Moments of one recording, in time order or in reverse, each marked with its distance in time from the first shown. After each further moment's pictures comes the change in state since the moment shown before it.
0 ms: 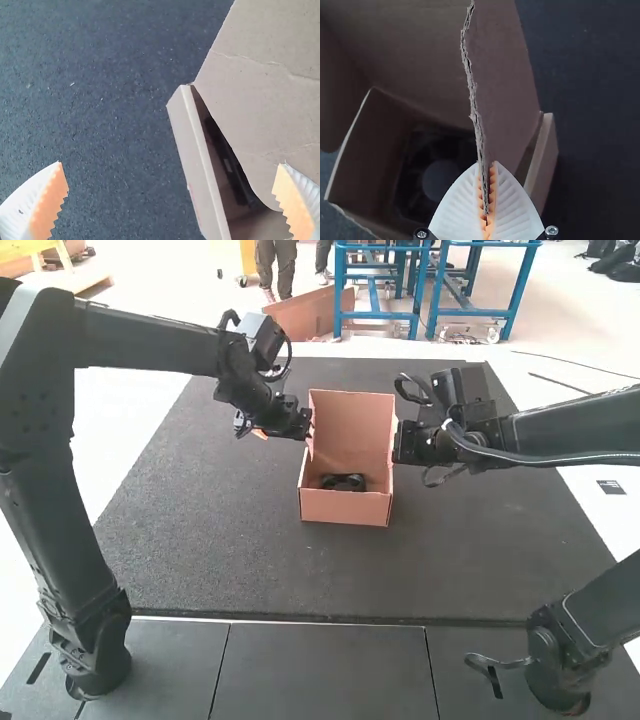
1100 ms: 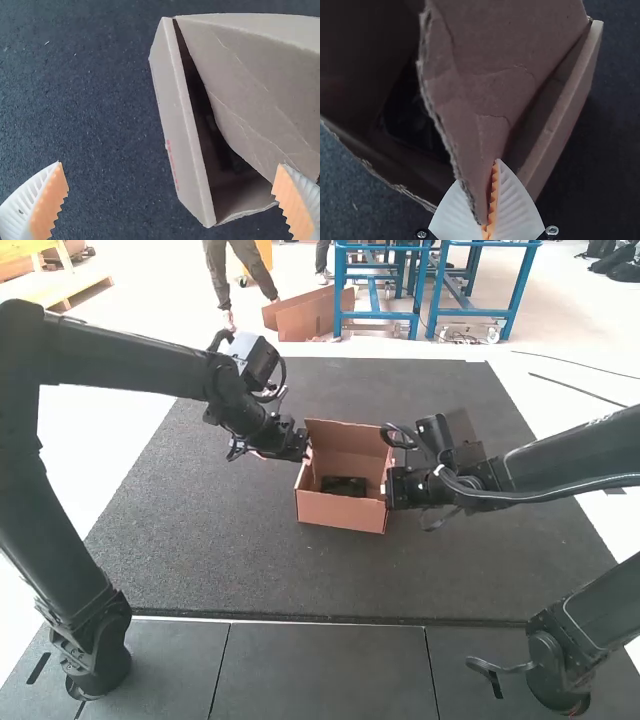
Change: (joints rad) left arm -0.031 -0.112 -0.192 0.068 0.046 -0.004; right arm 0.100 -0.002 -0.175 0.074 0.015 -0.058
